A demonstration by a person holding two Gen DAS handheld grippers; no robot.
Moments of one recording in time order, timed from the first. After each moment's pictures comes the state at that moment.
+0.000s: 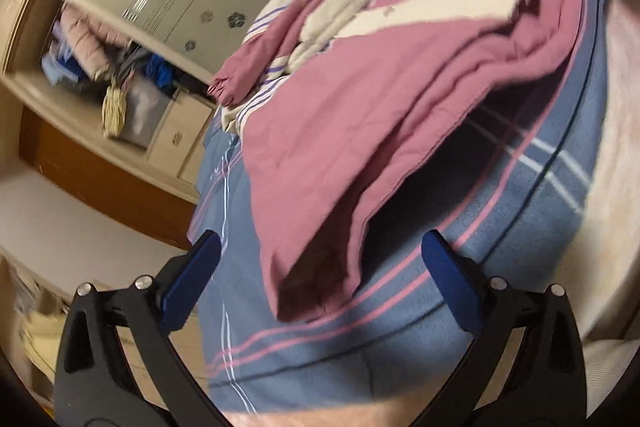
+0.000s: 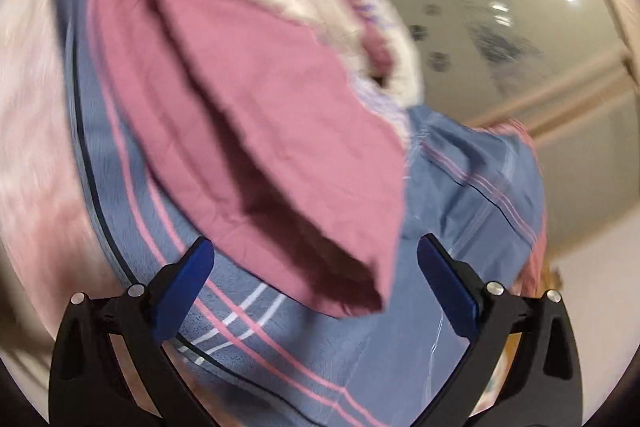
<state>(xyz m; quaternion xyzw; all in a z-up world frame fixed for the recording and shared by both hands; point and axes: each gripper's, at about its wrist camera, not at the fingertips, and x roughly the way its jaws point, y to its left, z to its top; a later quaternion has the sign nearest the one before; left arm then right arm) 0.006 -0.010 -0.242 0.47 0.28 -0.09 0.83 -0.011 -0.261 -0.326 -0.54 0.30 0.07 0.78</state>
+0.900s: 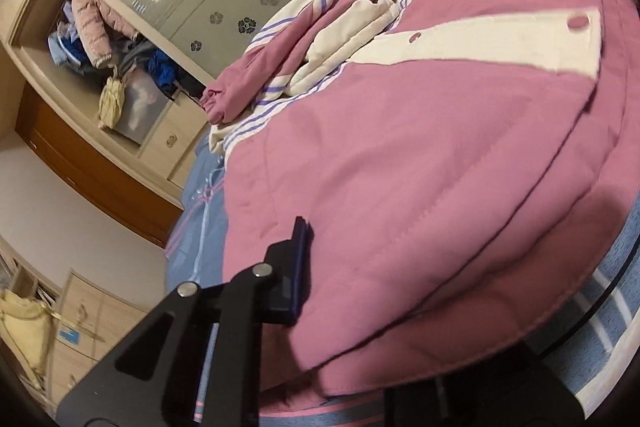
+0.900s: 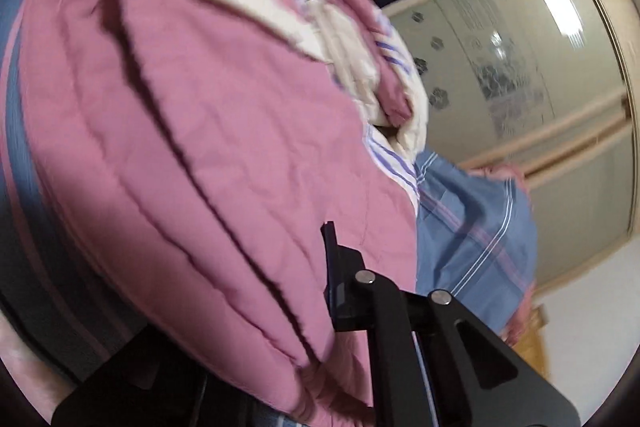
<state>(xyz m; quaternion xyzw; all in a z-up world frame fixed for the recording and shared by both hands) 0.052 -0.041 -0.253 0.41 0.26 -0.09 0.87 0.028 -0.226 -0.313 -0.51 0.24 0.07 0.83</state>
